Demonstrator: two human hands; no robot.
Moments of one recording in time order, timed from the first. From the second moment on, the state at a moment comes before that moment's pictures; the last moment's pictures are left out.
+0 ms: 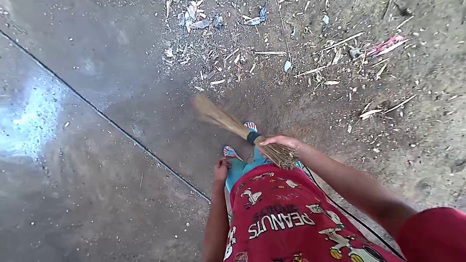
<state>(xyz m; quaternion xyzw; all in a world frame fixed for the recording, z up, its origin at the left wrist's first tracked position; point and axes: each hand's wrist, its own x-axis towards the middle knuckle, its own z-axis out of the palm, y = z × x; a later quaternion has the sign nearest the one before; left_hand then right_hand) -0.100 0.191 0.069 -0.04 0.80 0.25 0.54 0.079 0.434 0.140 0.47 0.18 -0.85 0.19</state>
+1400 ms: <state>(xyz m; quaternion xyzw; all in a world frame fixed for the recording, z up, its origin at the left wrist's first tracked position) -0.098 0.190 0.067 -0.03 0.79 0.19 0.58 0.272 0.608 0.100 0.52 -0.01 -0.81 -0.28</state>
